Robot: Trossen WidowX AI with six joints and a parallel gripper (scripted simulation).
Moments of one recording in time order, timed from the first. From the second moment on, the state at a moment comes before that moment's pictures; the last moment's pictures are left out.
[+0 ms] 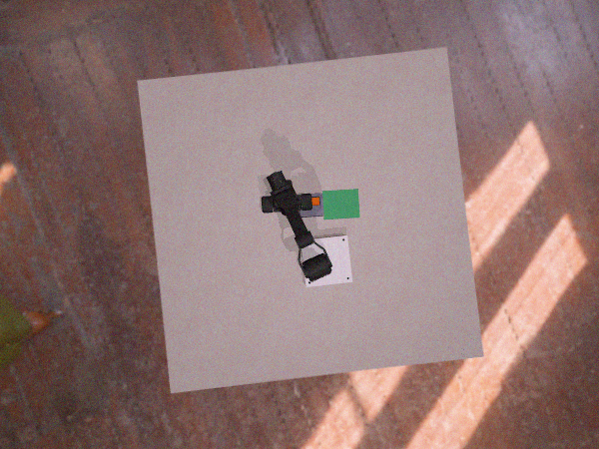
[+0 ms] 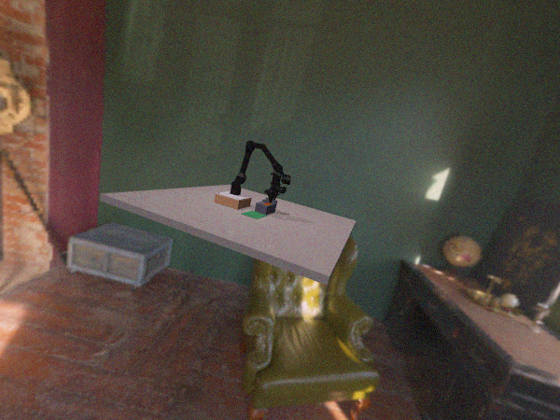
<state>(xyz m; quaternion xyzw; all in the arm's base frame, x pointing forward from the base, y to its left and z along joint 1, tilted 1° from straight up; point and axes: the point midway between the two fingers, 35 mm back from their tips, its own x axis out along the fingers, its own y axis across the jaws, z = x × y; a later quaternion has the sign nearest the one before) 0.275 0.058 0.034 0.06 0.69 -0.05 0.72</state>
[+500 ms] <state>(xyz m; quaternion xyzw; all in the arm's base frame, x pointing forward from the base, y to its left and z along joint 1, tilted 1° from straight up) 0.276 0.059 0.011 0.06 0.69 -0.05 0.72</state>
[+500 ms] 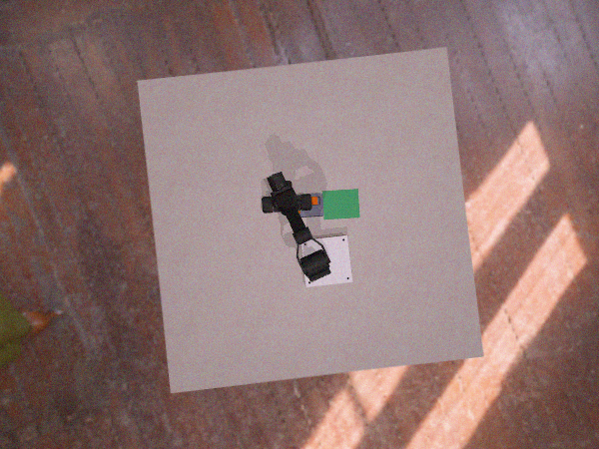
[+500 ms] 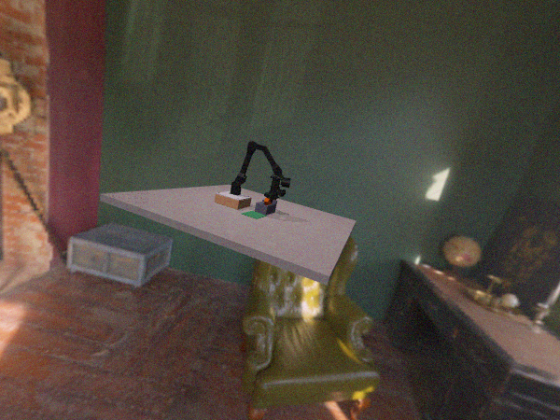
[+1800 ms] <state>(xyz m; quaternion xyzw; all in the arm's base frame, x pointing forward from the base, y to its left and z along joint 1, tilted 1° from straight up) 0.272 0.066 0.043 0.06 0.71 -0.06 0.70</state>
